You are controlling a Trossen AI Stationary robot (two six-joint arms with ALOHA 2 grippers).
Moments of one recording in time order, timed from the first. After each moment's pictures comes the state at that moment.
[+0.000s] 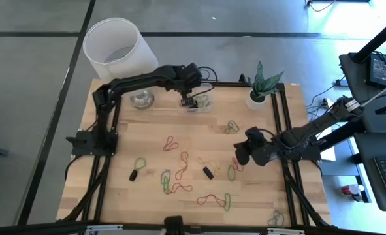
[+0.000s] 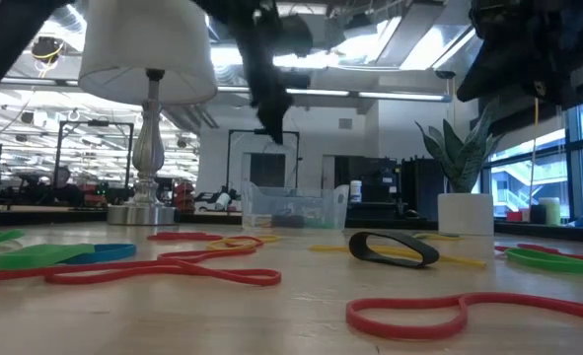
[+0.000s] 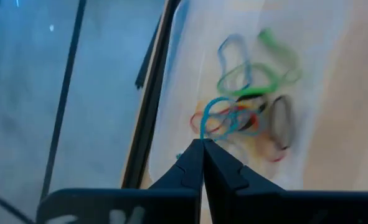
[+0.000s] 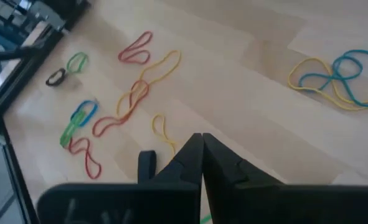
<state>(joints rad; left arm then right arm) 0.46 1.95 1.78 -0.92 -0.29 0.29 0.48 1.10 0.77 -0.58 0.60 1.30</state>
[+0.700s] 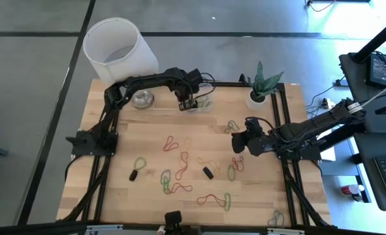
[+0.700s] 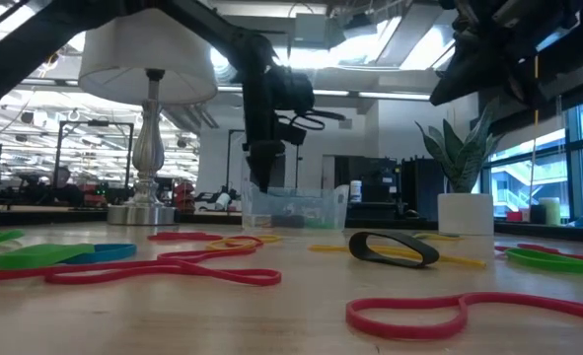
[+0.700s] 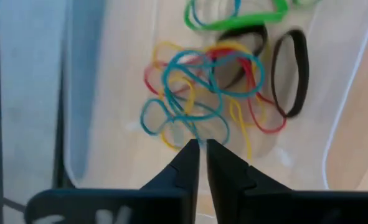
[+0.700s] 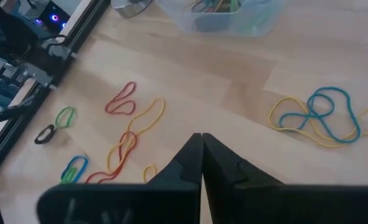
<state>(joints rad) 0.51 2.13 1.78 -1.01 -0.18 0.28 0.35 1.10 0.77 -0.53 0.66 1.30</state>
